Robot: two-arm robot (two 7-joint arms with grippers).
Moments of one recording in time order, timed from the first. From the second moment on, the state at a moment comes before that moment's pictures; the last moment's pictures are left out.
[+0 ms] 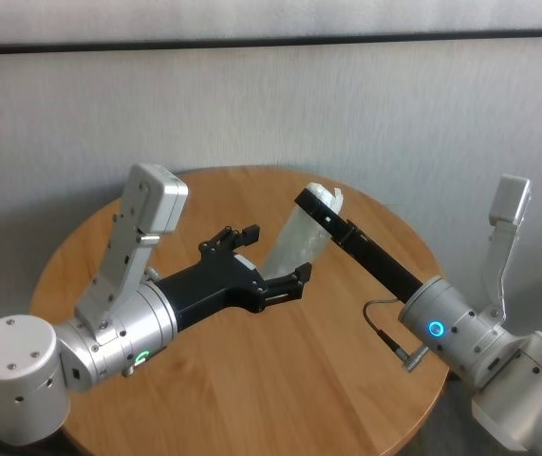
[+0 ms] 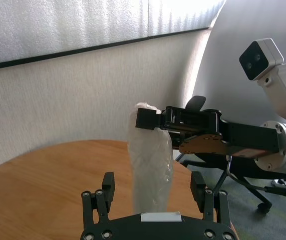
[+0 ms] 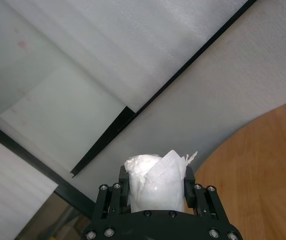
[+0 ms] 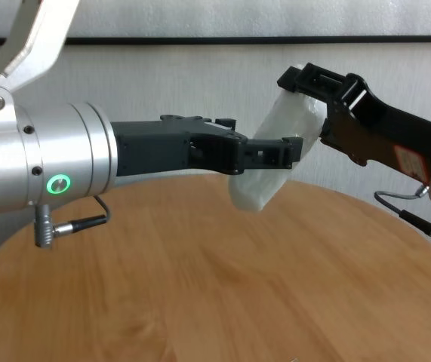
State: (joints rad) left arm -0.26 0.41 0.47 -1.70 -0.44 0.21 -0.40; right arm 0.28 0.42 -0.51 -1.52 1.33 0.07 0.29
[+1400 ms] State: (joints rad) left arm -0.26 0.41 0.47 -1.70 -0.44 0.21 -0.40; right arm 0.28 0.42 -0.51 -1.50 1.31 0.06 0.26
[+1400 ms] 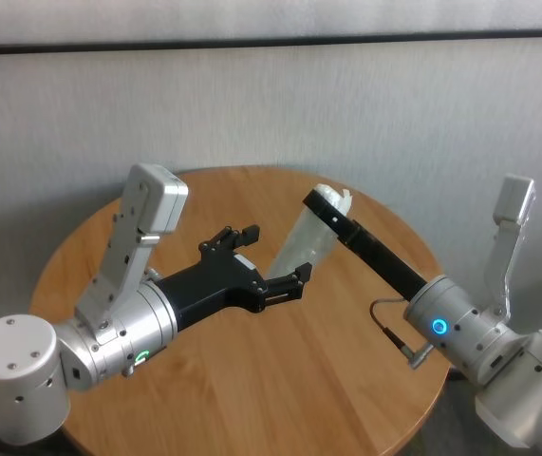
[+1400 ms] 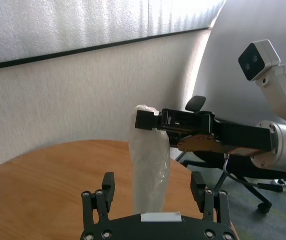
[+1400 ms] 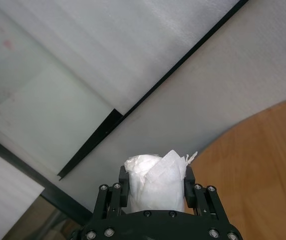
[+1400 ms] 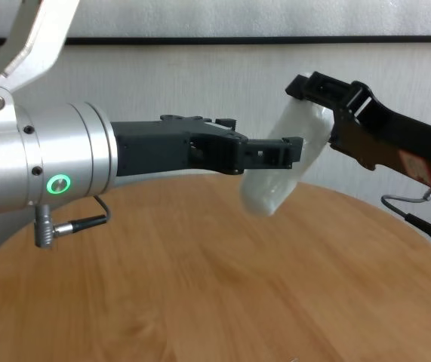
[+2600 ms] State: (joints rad) left arm -0.26 0.41 0.47 -1.70 -0.44 0.21 -0.40; right arm 0.30 0.41 -0.44 -1.44 1.23 0.06 0.14
